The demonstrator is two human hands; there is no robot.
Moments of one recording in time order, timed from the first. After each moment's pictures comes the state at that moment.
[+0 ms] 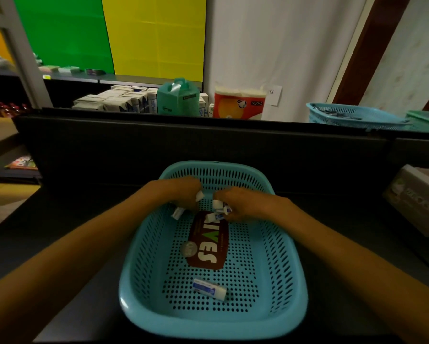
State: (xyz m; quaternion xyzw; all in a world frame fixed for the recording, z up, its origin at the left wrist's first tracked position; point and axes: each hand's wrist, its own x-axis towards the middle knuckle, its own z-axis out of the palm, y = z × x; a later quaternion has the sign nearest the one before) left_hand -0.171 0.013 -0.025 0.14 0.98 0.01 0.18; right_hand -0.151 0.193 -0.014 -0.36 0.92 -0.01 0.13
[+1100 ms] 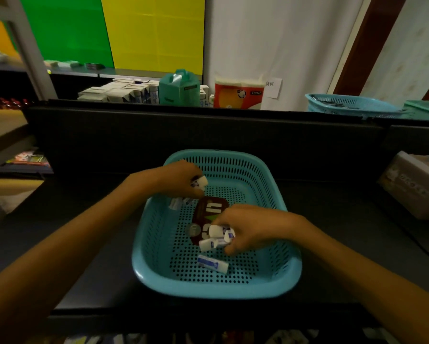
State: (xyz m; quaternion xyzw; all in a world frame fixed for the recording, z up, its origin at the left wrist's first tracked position) left_hand -0.113 -0.001 -0.001 0.18 0.98 0.11 0.06; right_hand -0.052 0.198 0.004 -0.39 0.89 -0.06 0.23
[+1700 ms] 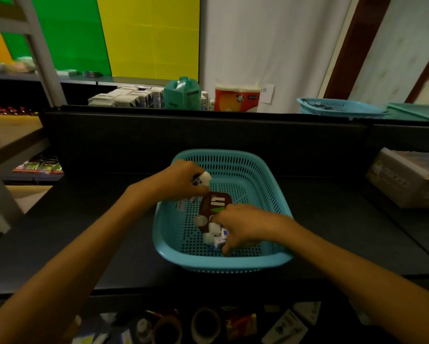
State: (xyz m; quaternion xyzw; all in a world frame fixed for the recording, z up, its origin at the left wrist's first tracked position) left_hand -0.055 -0.004 0.012 0.18 0.96 0.19 -0.02; right_hand -0.025 0.176 -0.005 -0.38 0.91 0.04 0.17
